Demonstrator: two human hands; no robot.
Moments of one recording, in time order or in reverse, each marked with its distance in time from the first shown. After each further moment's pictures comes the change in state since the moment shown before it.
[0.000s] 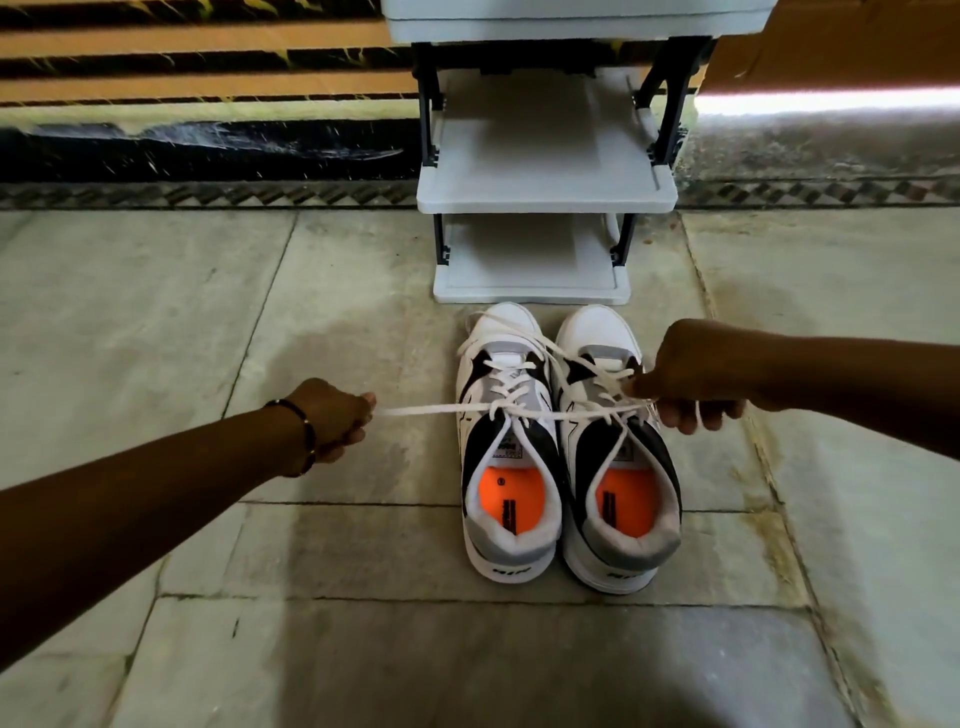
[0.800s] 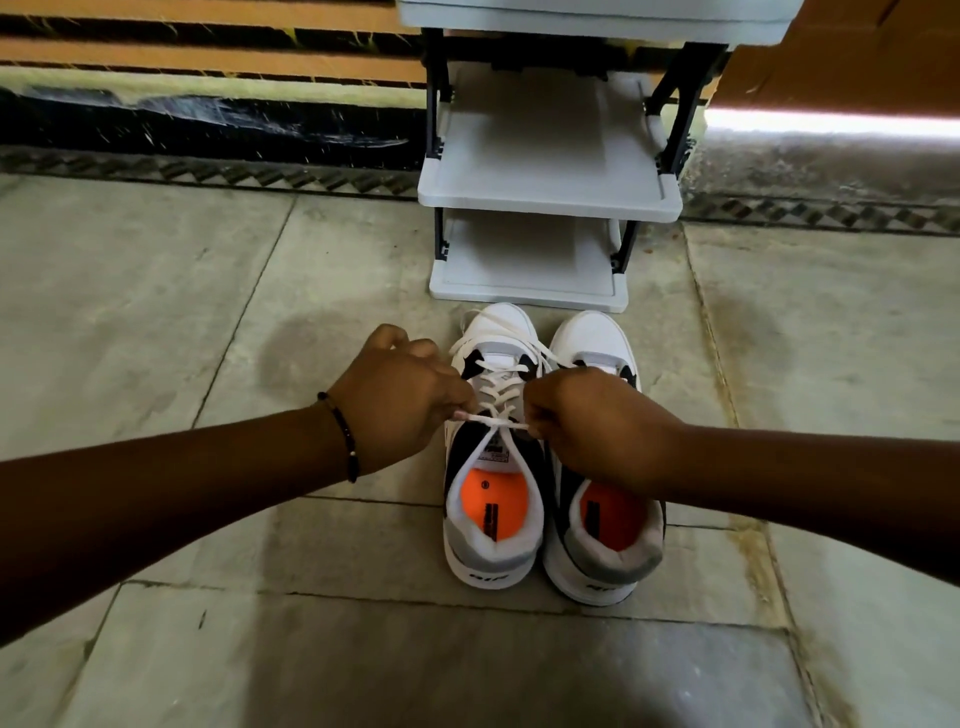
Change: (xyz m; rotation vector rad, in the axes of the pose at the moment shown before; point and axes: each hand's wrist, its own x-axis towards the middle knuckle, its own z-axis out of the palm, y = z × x) left_hand -0.023 0.017 0.035 0.997 0.226 1.418; right_hand 0.017 -0.025 0.063 -0.329 0.293 -0.691
